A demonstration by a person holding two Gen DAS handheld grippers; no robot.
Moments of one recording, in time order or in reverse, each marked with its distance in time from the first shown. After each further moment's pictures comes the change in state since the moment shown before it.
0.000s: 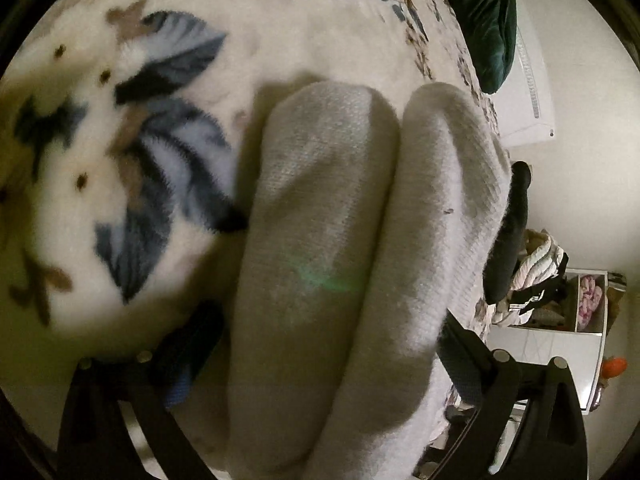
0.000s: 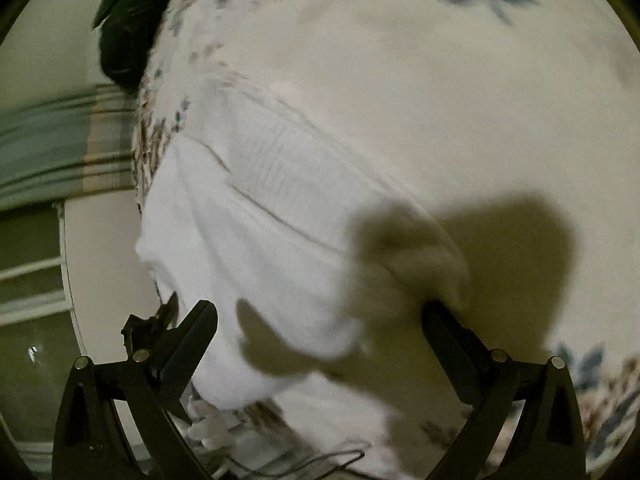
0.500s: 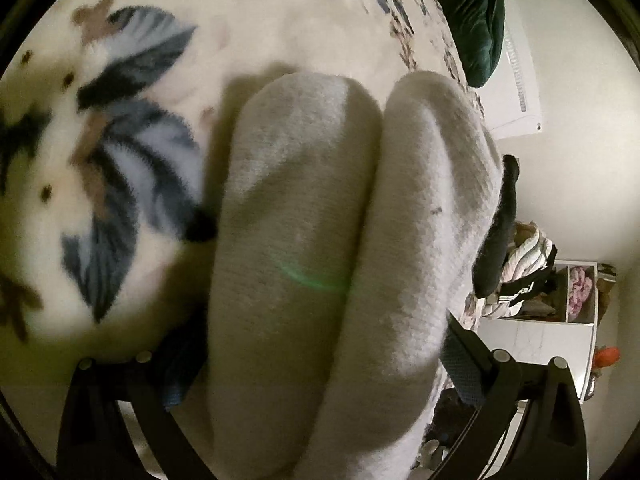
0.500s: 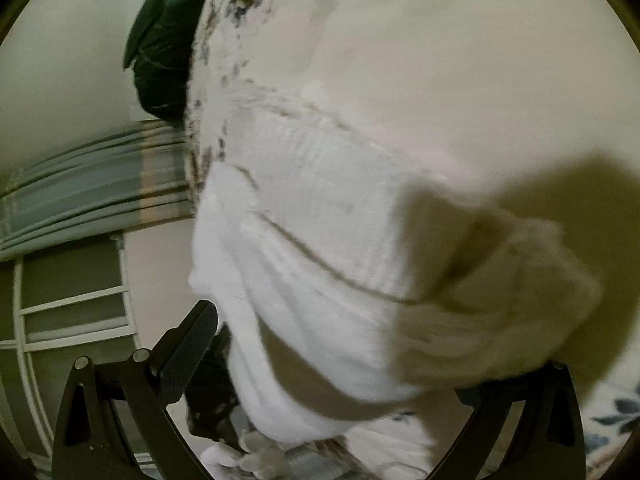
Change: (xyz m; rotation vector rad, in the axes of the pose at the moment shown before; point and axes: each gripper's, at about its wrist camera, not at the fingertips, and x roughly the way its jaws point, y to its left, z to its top) left arm 0.009 -0.001 0.012 0.028 0.020 -0.057; right arm 0.045 0.020 0.014 0.023 -0.063 0.287
